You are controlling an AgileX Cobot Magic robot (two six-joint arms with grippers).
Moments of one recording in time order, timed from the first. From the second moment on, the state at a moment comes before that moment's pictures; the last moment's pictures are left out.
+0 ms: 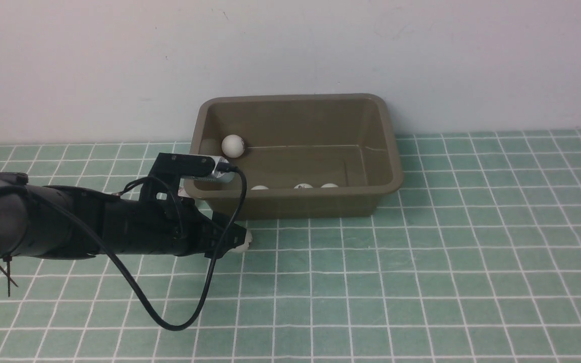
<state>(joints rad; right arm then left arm) 0.16 0.95 -1.07 -0.03 0.85 -0.16 -0.18 1.83 -0.87 -1.69 0.39 1.65</state>
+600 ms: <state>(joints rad) 0.16 0.95 -1.07 -0.03 0.82 -0.16 -0.18 1.89 -0.87 -1.71 0.47 1.73</state>
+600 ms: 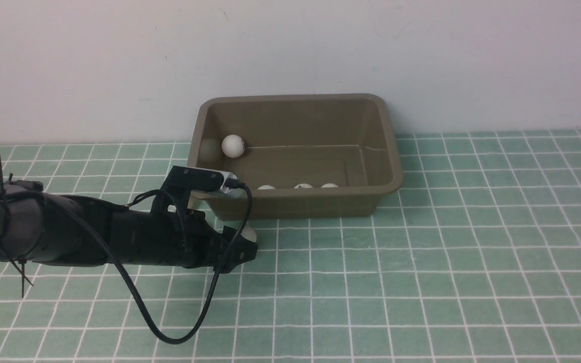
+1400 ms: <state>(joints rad) 0.16 0.95 -1.07 -0.03 0.81 -0.16 -0.18 1.90 -0.91 -1.71 0.46 1.78</state>
